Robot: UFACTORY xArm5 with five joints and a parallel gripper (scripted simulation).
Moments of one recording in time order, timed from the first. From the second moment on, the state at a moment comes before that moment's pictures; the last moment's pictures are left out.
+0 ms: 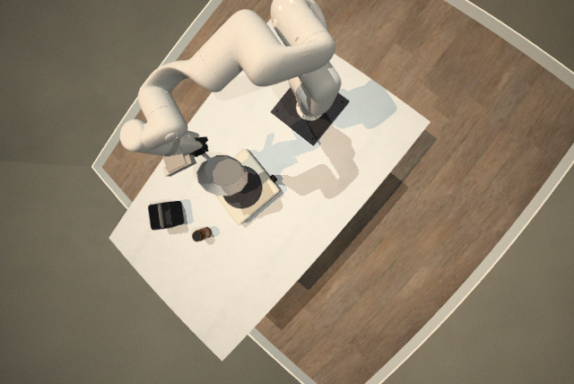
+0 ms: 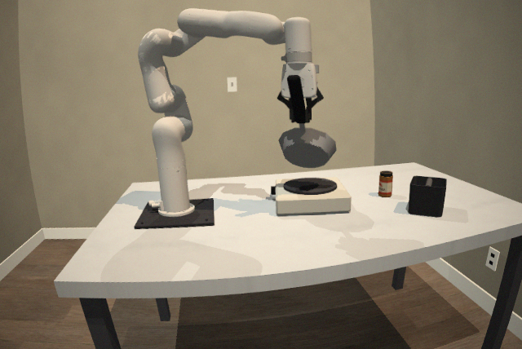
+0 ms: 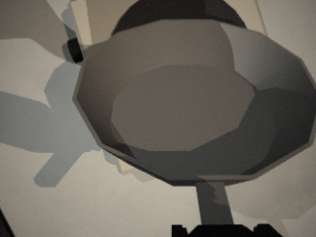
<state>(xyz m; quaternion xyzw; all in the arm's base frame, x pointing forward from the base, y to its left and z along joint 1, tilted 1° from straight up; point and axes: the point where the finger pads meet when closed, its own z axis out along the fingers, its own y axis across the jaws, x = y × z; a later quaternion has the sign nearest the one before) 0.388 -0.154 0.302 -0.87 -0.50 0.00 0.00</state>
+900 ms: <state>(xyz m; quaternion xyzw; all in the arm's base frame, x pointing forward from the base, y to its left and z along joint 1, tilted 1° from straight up) 0.388 -0.154 0.337 -0.87 -0.50 0.00 0.01</state>
